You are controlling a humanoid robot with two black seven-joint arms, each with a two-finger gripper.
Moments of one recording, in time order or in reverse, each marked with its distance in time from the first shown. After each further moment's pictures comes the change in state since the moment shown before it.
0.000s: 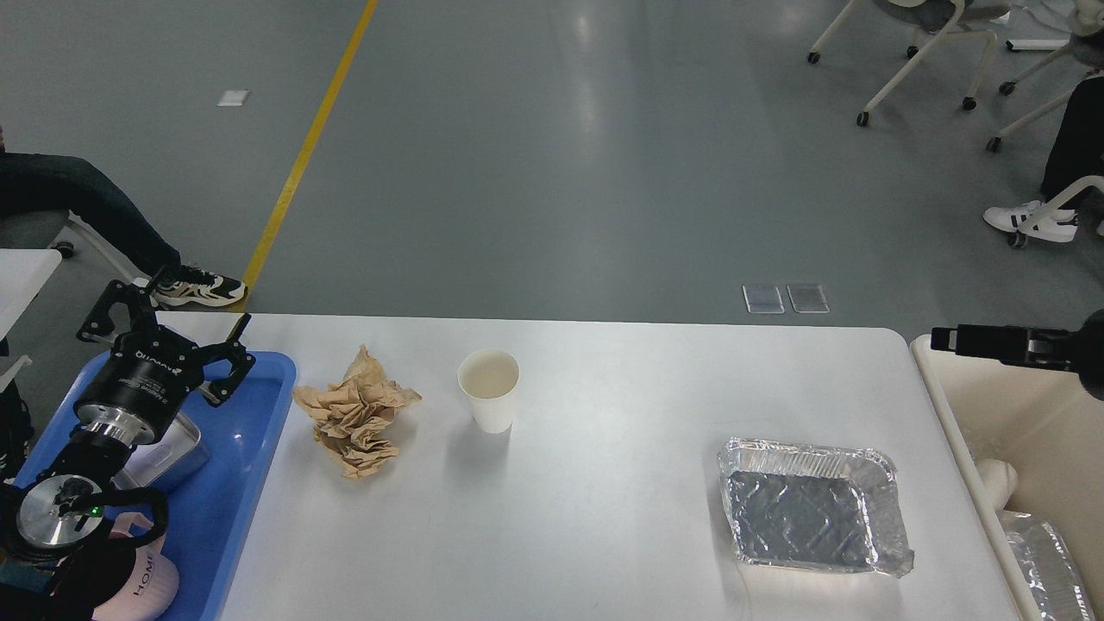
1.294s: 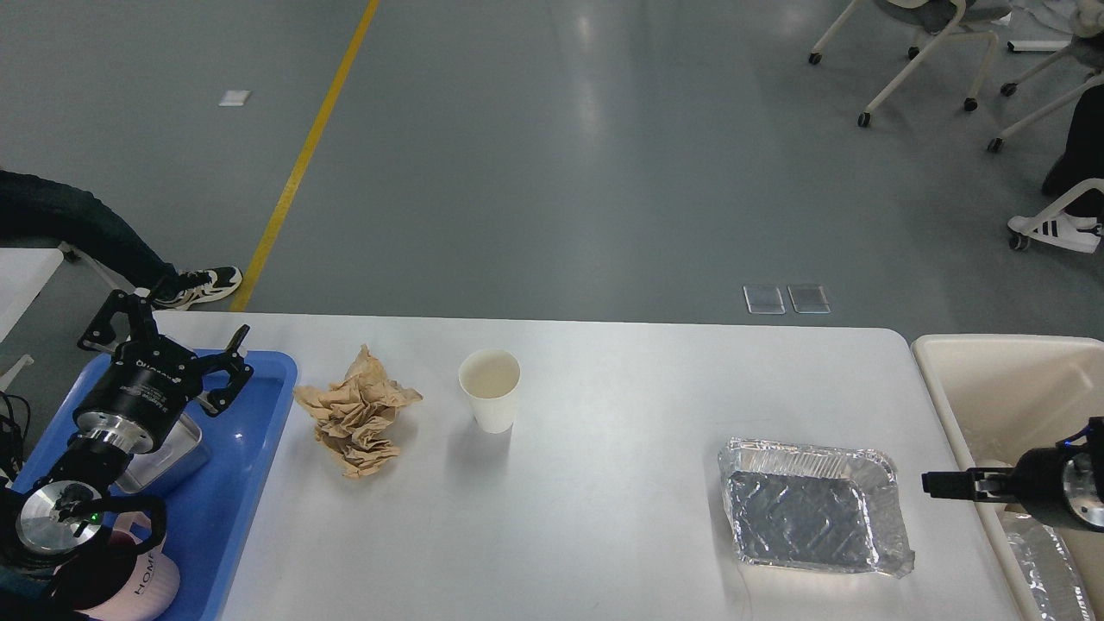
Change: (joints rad) left arm 0.014 0.018 0.023 0.000 0.002 0.029 -0.008; right arm -0.344 0.400 -0.102 -0.409 -0.152 -0.137 -0.043
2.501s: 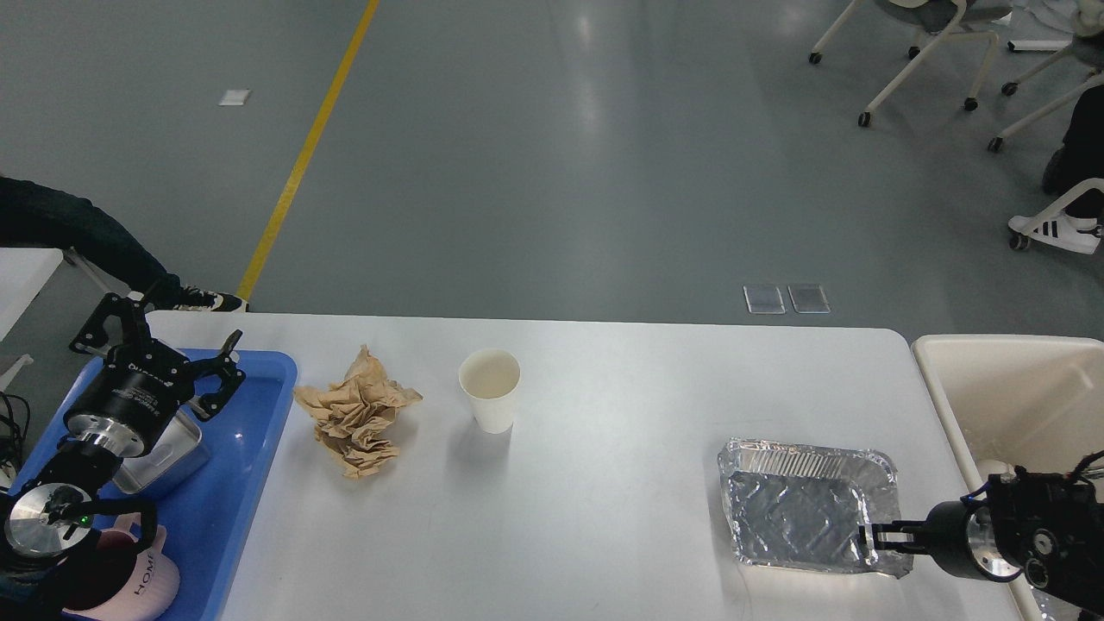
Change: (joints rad) left arm 0.006 0.018 0.002 0.003 -0.001 0.005 0.009; right arm -0.111 0.184 0.002 -0.086 0.044 -0.062 0.017
